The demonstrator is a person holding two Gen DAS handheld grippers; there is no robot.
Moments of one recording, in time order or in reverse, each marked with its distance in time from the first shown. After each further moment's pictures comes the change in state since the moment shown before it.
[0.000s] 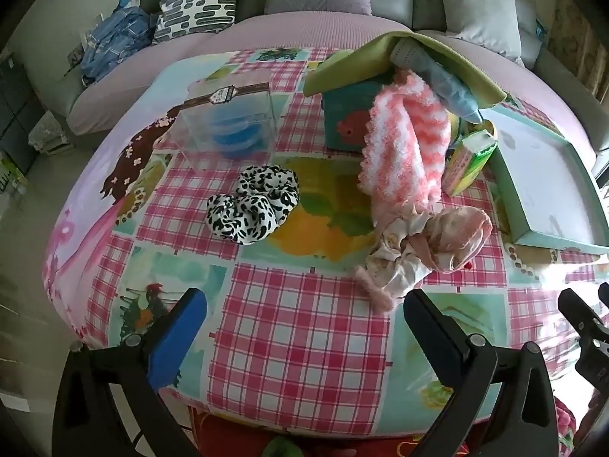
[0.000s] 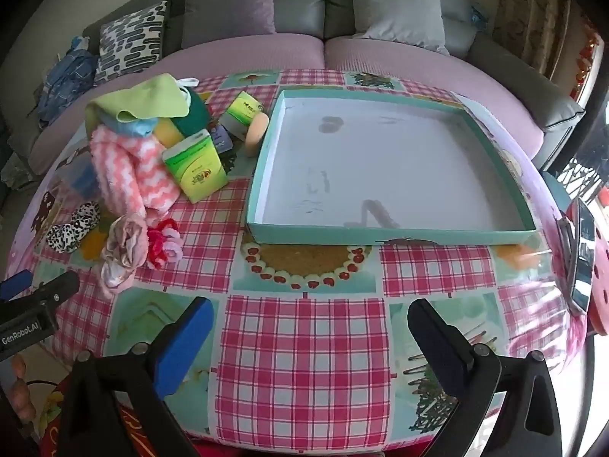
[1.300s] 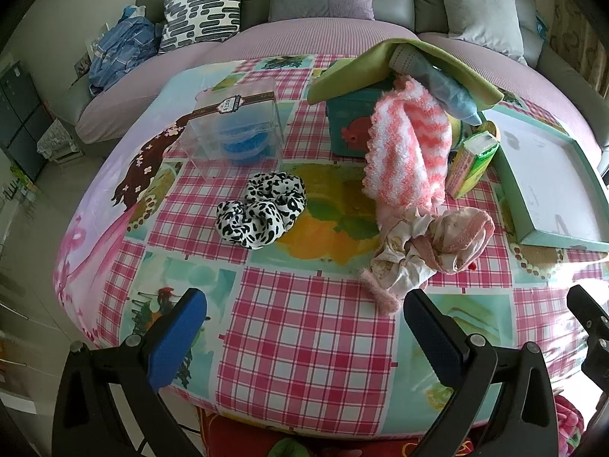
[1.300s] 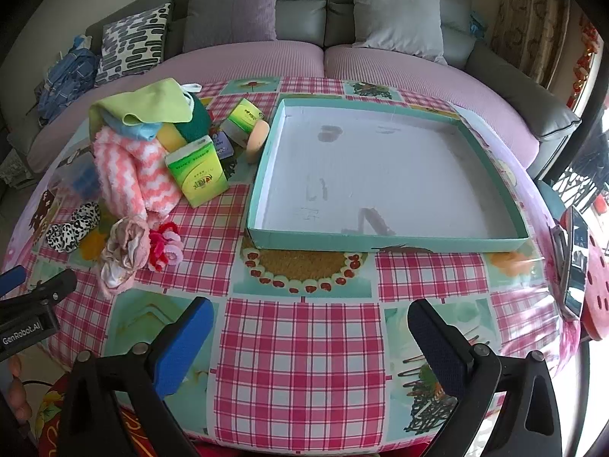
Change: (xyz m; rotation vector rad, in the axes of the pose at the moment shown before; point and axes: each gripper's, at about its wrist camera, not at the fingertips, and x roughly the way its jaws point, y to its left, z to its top) left arm -0.005 -0.007 -0.010 0.011 -0.039 0.052; right arm -0.007 0.002 -0.002 -0.016 -0.032 -0.031
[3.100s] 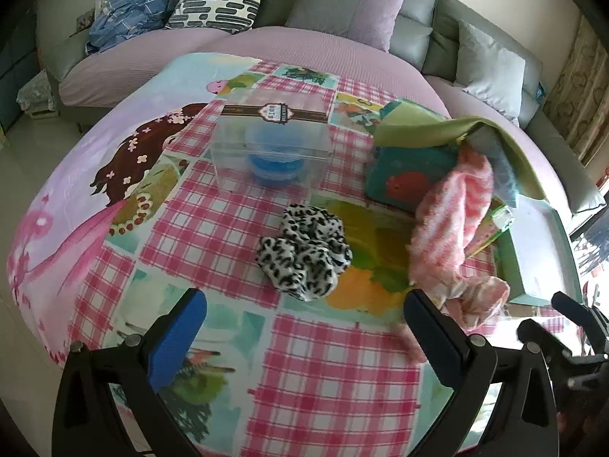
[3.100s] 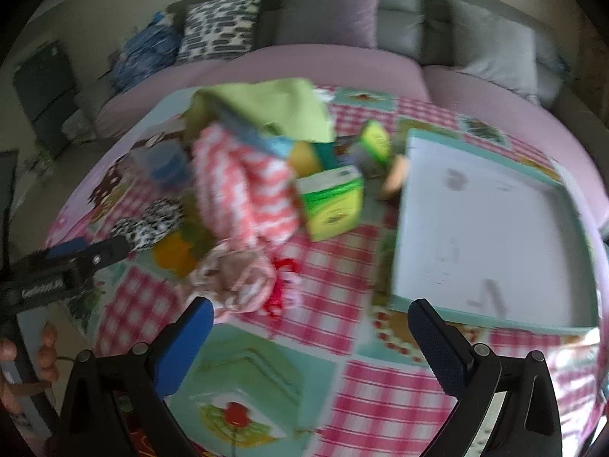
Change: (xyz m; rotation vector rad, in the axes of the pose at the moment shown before) left arm 0.041 0.079 0.023 -0.165 -0.046 -0.211; right arm 0.021 0.069 0.034 -0.198 -0.031 0.253
